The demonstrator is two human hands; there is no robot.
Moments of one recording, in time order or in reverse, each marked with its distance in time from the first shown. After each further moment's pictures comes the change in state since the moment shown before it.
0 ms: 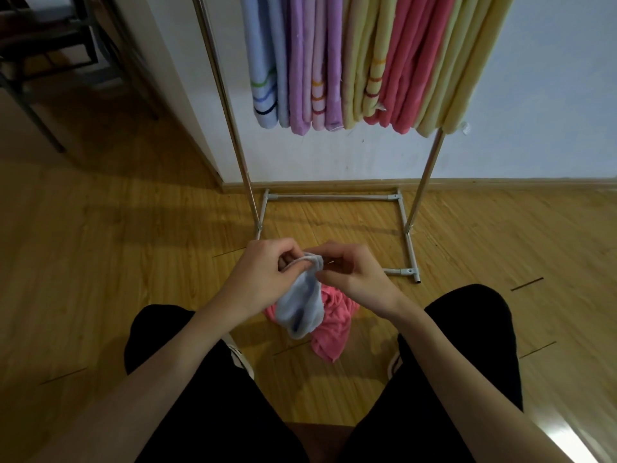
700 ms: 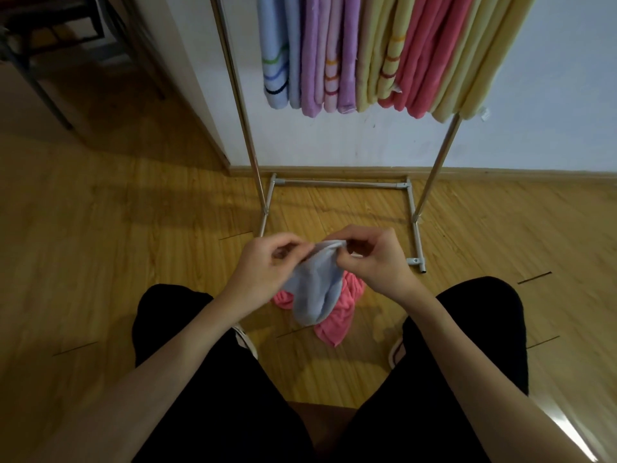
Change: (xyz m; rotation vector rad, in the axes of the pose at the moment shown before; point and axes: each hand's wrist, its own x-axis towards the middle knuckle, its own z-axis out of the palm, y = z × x) left_hand -0.015 -0.018 0.013 -0.287 0.076 -0.101; right_hand -0.001 0.008 -0.009 -0.130 0.112 -0.172
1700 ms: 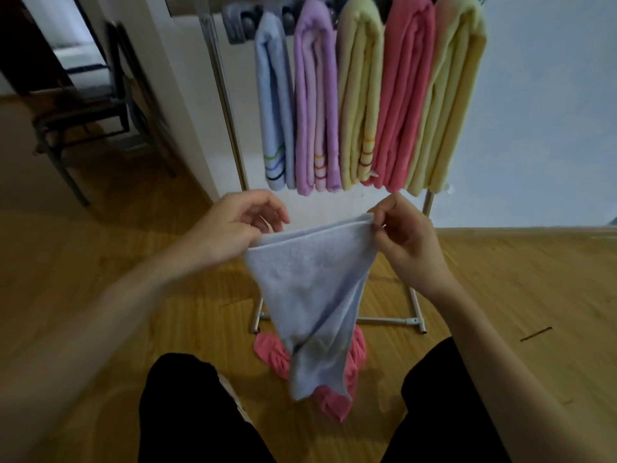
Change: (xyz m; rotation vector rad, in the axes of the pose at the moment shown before) left_hand 0.059 0.136 -0.102 0.158 -0.177 0.075; right_hand 0.047 -0.086 -0.070 -0.139 0.222 -0.295
